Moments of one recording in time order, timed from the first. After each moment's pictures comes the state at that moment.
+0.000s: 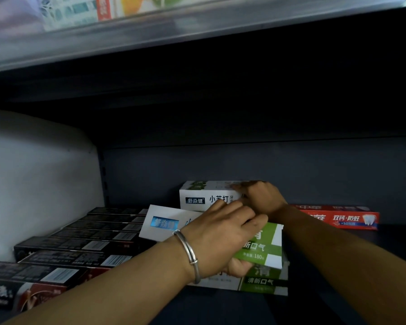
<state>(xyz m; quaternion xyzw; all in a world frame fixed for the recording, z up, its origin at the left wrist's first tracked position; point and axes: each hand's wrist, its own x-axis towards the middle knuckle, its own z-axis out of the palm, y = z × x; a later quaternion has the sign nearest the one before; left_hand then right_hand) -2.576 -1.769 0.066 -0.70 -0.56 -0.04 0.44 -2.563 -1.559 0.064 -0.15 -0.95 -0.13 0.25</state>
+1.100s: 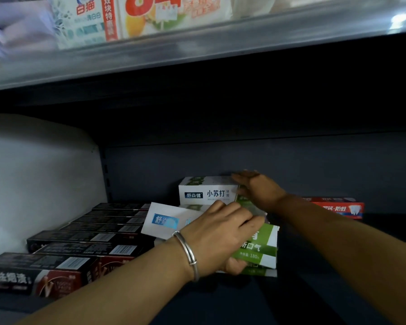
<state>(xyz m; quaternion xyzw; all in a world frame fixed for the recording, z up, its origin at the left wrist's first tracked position) -2.557 -1.783 0.064 -0.70 -0.54 -0.03 0.46 -2.528 -1.580 0.081 -0.12 -0.97 -0.04 0.22</state>
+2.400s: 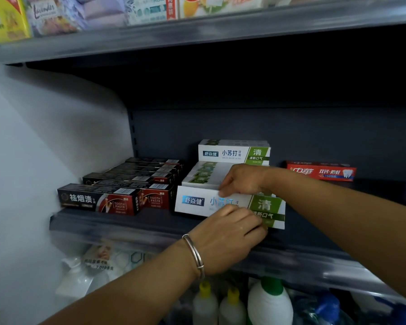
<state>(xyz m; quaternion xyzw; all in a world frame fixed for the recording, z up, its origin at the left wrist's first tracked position) -2.490 -1.865 -0.001 -0.72 -0.55 -0.05 0.42 -2.476 -1.724 0.082 -0.14 -0.98 0.16 -0.01</state>
